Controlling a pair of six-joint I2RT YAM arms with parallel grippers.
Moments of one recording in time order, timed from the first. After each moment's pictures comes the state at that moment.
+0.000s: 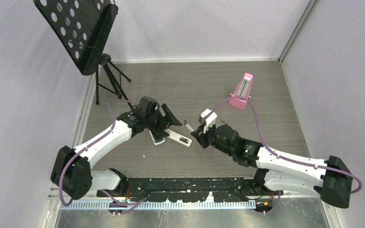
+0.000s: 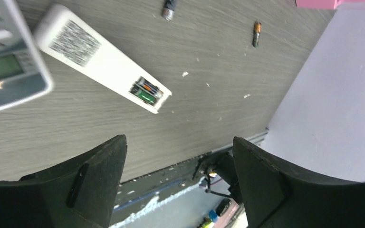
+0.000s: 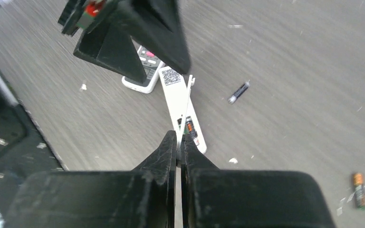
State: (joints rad) left arm -0.58 1.28 0.87 -0.44 0.26 -1.17; right arm 1.08 1.00 0.55 0.15 0.24 0.12
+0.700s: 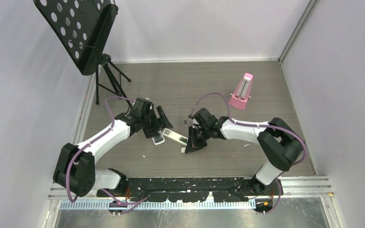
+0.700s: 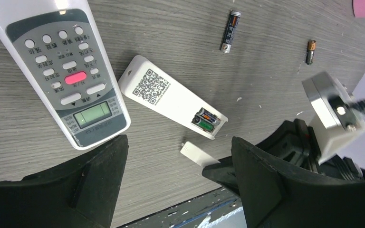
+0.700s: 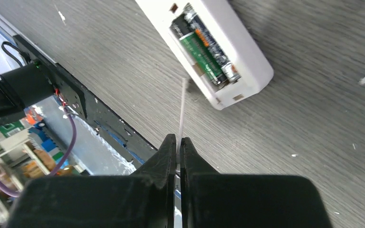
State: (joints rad) left arm -0.46 1.30 0.79 -0.42 0.21 -0.89; right arm 0.80 1.60 0.84 -0.25 -0.45 0.72
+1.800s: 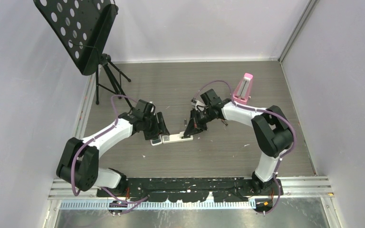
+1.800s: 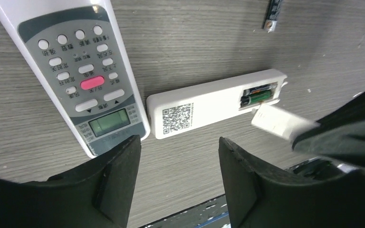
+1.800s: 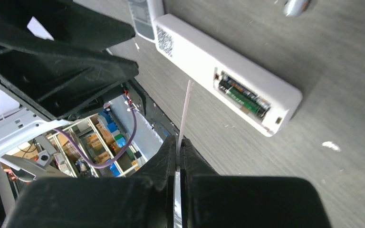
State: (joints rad) left arm -0.45 1.36 0.79 -0.45 0.22 -0.72; right arm 0.57 1.77 1.06 -0.33 -0.78 0.67
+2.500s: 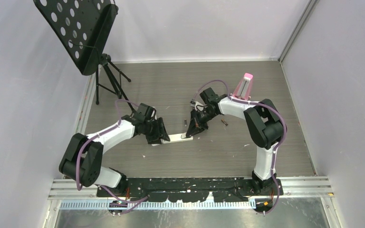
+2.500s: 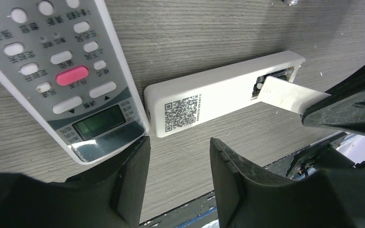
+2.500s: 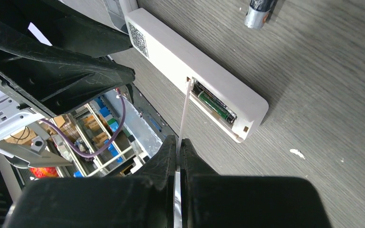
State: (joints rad) left arm -0.45 1.41 0.73 -0.41 0.31 -0.71; right arm 0.53 1.92 1.19 -0.51 -0.83 0.50
